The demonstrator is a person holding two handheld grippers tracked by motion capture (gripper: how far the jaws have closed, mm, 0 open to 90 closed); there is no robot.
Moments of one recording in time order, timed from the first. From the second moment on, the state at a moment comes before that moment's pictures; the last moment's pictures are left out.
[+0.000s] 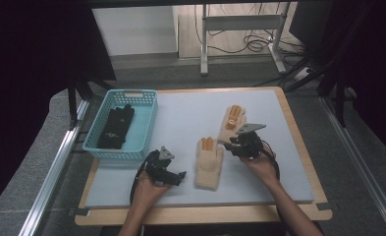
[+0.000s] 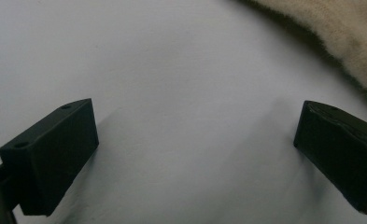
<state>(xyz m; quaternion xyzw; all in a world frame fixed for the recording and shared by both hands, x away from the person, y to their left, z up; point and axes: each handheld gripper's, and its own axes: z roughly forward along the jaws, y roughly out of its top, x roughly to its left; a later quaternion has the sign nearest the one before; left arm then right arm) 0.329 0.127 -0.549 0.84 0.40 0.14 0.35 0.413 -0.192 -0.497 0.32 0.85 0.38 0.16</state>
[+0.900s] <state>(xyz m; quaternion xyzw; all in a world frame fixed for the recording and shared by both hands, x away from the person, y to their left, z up) 0.329 0.127 -0.549 0.84 0.40 0.14 0.35 0.513 -0.191 -0.519 0.36 0.85 0.34 0.18</state>
